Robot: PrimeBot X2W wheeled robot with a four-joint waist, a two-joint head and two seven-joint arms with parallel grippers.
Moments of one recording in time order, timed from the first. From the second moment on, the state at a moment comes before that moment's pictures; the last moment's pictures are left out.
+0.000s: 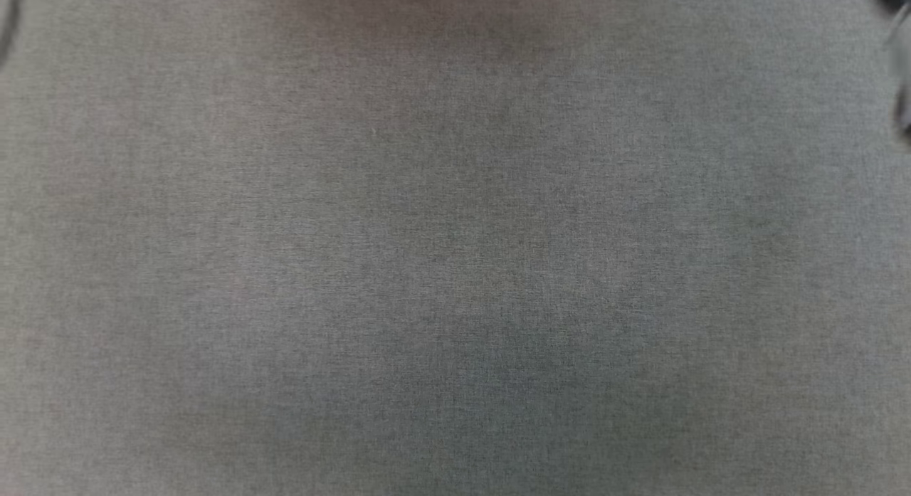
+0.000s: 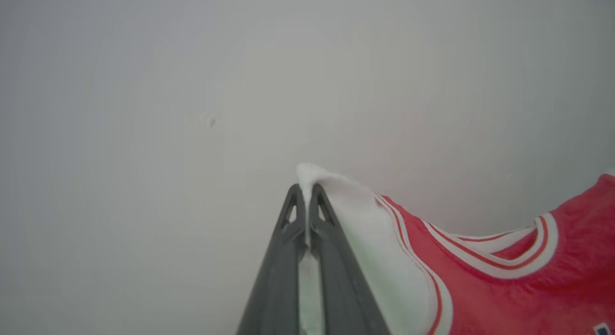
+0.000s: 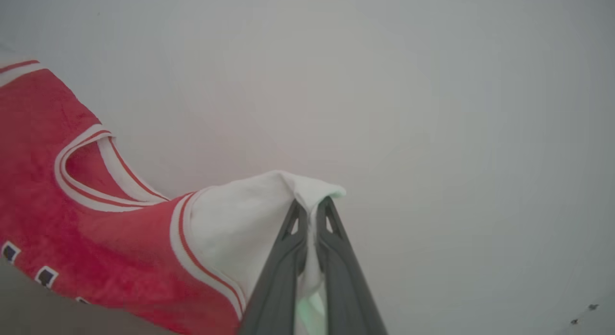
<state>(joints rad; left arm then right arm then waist) -1.49 0.51 -0.63 0.91 -0.64 -0.12 -0.24 -1.43 -0.30 0.47 0.94 0.36 0.13 -0.20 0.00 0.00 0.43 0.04</state>
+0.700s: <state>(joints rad) -0.89 0.71 -0.73 0.60 -1.07 -0.09 0.28 -0.84 -0.62 0.74 0.31 1.00 0.13 0.36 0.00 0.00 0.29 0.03</state>
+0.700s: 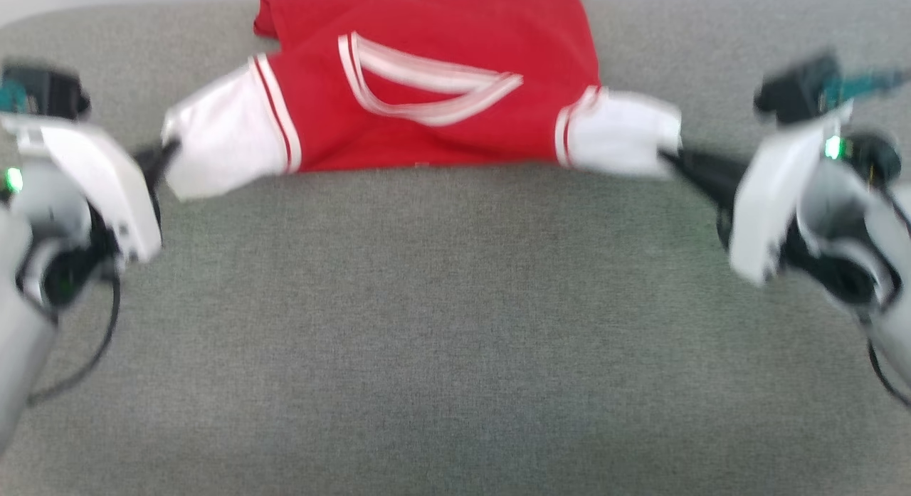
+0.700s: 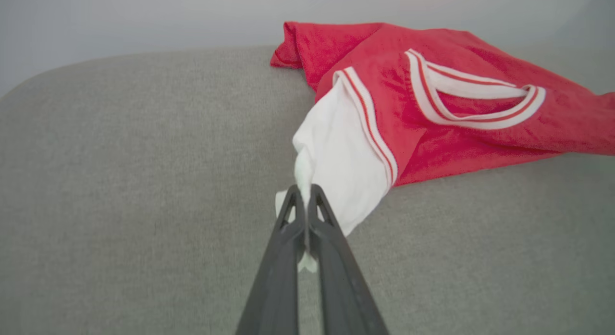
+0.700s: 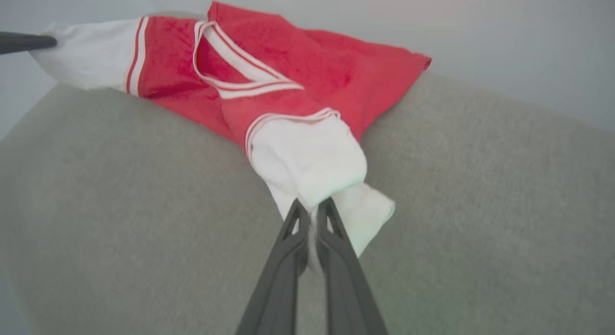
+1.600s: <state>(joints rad) -0.08 1.00 -0.76 -0.11 -1.32 0.42 0.34 -0.24 -0.88 0.69 0.01 1.09 0.13 0.56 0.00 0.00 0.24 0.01</state>
